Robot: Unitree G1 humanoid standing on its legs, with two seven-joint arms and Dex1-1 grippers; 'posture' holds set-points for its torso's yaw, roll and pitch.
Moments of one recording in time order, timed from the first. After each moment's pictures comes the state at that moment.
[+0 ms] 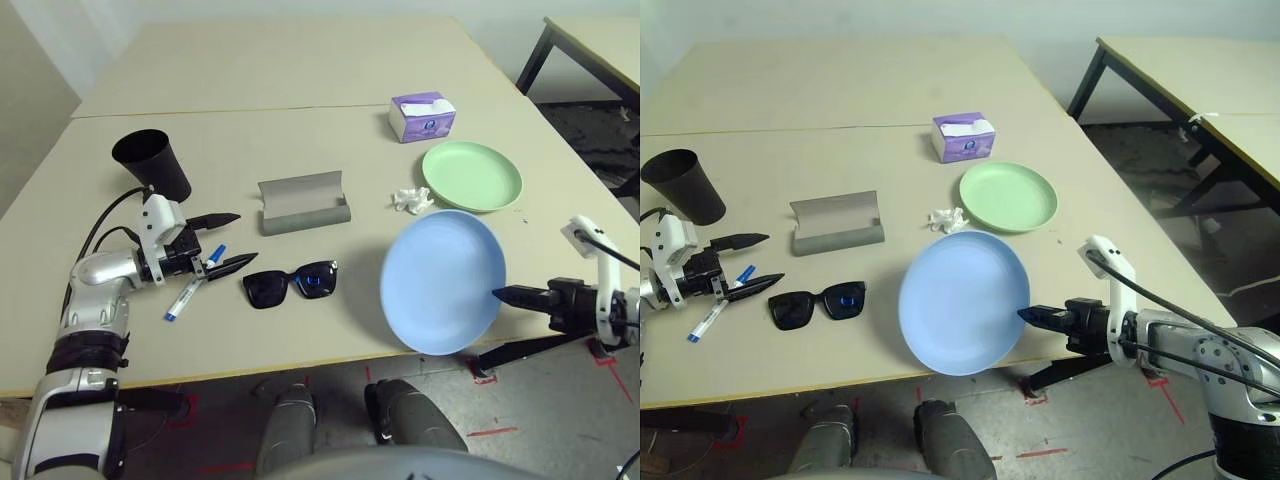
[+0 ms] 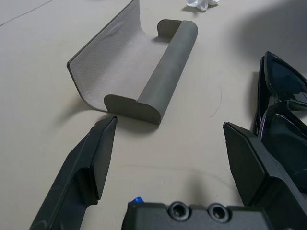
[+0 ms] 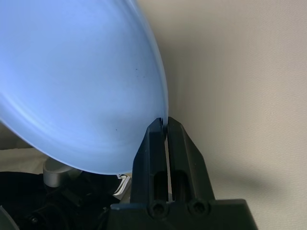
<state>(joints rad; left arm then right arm) -0.35 0.72 0.15 0.59 -0.32 -0.28 -1.28 -0.03 -0.87 -0.33 -0.28 0.93 1.30 0.59</state>
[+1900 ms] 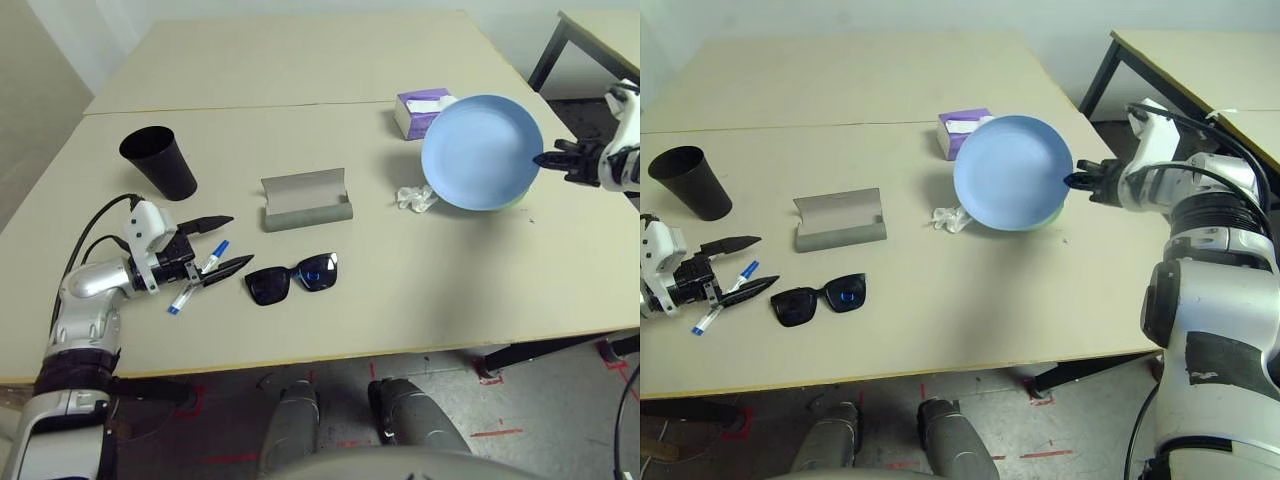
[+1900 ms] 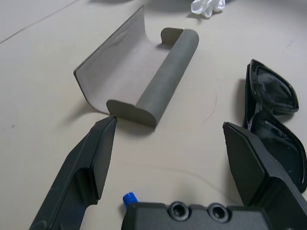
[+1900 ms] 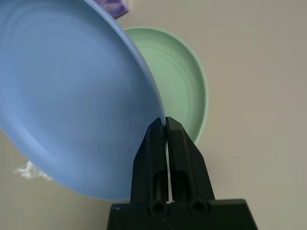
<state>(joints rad) -0.26 0.74 0.18 0.43 -0.36 -0.22 -1.22 -1.21 -0.81 -0.10 1.20 0.22 0.74 0.68</state>
